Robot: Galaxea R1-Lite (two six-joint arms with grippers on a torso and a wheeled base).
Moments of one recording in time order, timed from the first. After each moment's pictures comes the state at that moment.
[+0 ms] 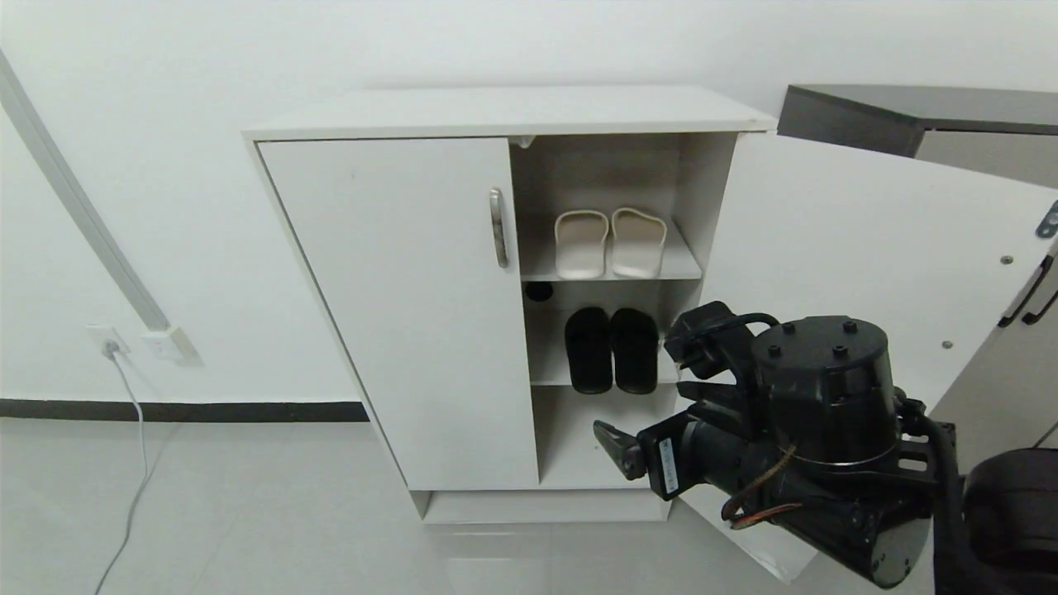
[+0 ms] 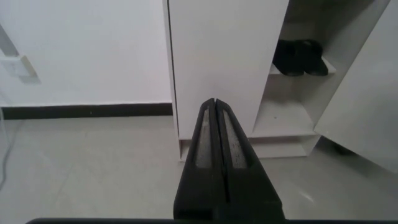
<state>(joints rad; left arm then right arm) 0.00 0.00 0.00 0.00 0.00 -0.01 0.90 1.69 -0.82 -0.52 -0.37 0.13</state>
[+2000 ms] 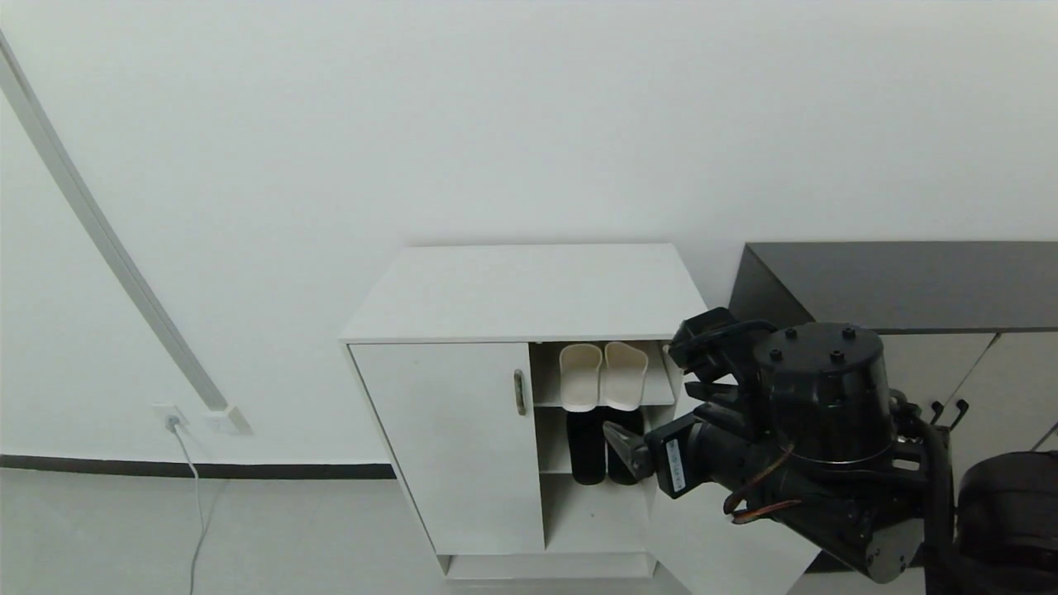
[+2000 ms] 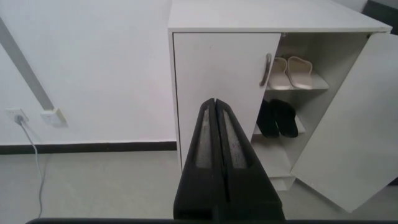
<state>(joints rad) 0.00 0.00 0.00 0.00 0.00 -0.01 0.88 1.70 -0.79 -0.57 -0.37 0.09</state>
